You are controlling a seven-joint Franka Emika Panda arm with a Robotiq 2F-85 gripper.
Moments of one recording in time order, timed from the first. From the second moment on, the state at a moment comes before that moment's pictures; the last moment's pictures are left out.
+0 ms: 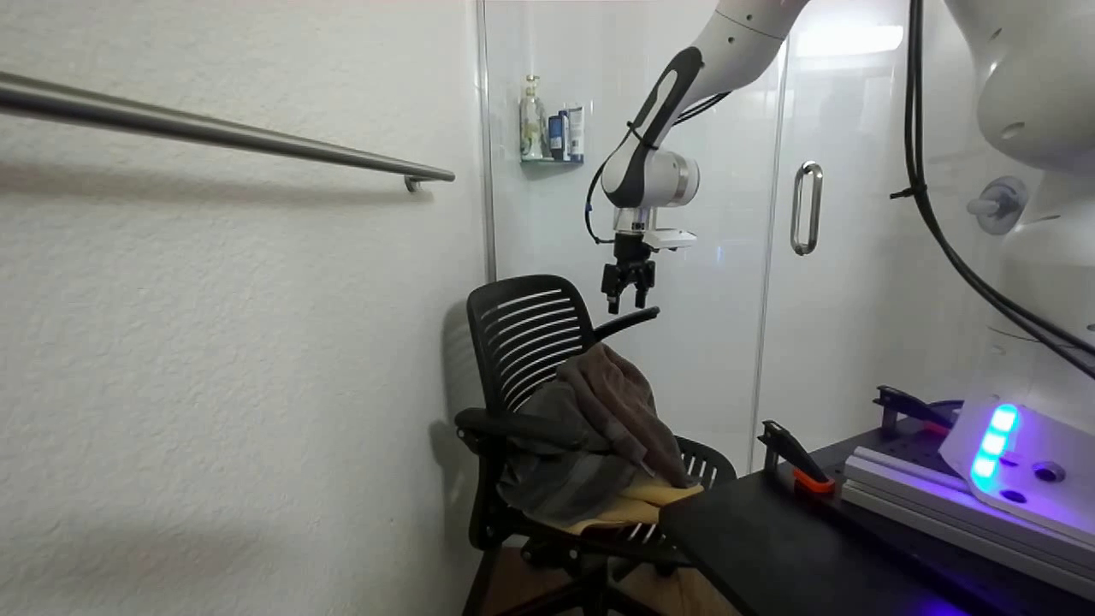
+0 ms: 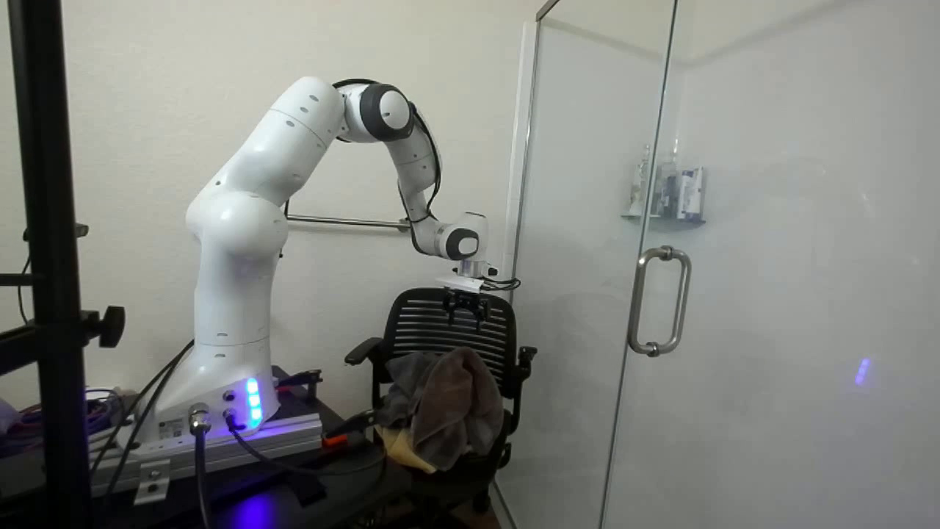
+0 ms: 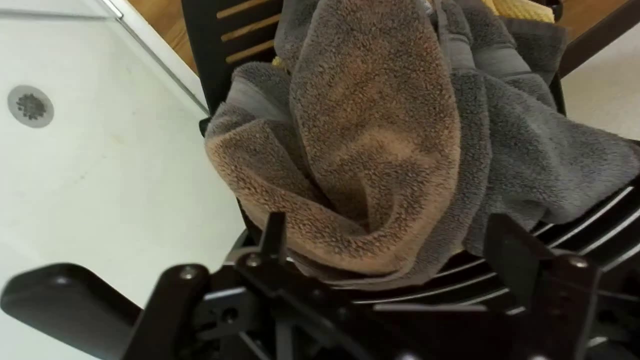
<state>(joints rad) -0.02 0.54 0.08 -1.97 0.01 2.57 -0.33</state>
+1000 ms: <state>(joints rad) -0.03 0.64 0.16 -1.92 0.02 2.58 -0.39</state>
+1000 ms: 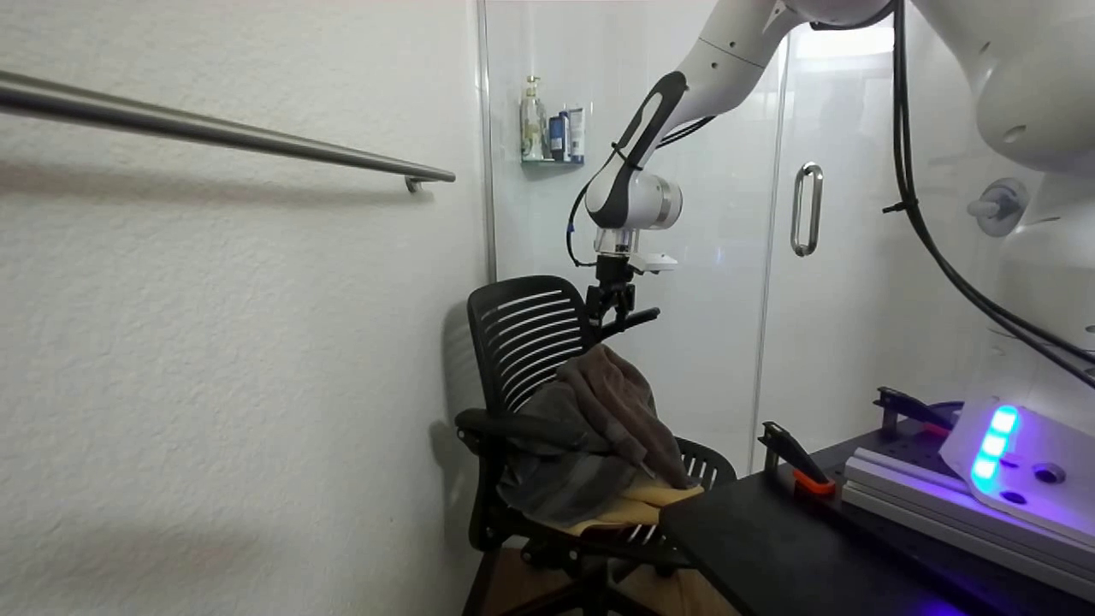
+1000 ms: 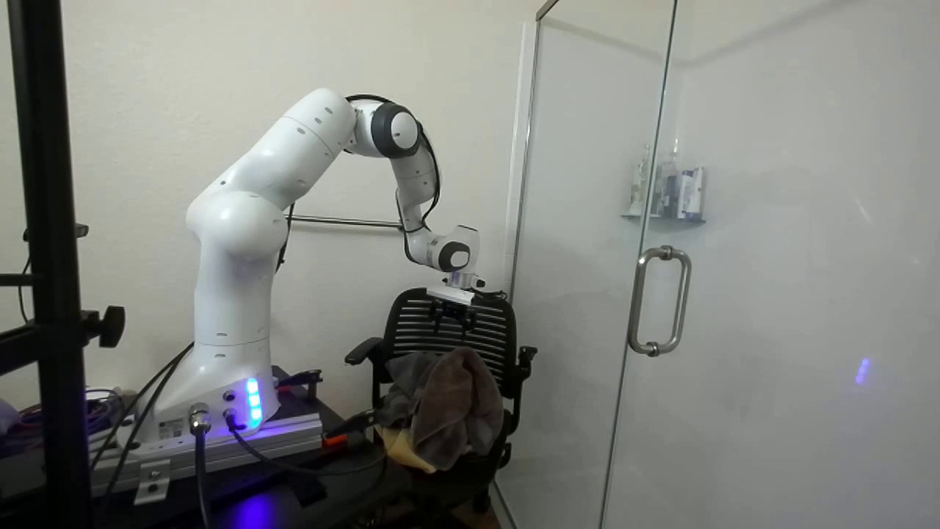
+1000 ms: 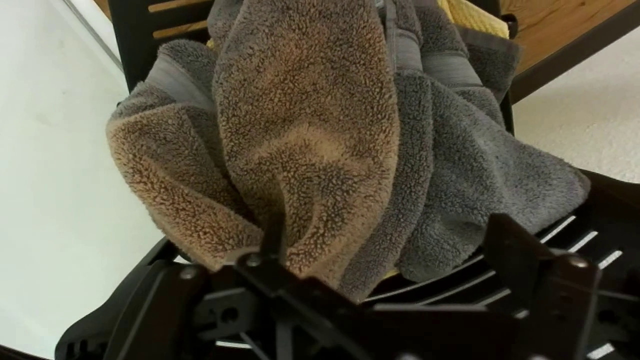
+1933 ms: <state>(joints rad) -0.03 0.77 0.14 -1.85 0.04 2.61 -0.28</state>
